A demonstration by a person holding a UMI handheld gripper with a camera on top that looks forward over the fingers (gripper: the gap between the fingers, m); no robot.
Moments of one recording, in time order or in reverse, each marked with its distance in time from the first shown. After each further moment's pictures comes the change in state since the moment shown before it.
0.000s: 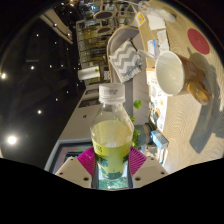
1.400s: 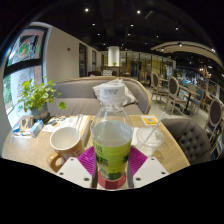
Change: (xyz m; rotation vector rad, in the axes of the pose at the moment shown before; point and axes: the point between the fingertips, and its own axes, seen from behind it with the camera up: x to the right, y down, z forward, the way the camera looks) arm 0.122 -0.274 -0.125 0.047 0.702 -1.559
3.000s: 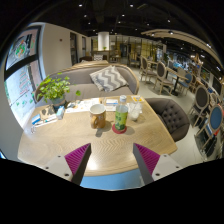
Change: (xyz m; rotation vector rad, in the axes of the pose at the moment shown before) arm -0.067 0.028 -0.304 -0.220 0.097 0.070
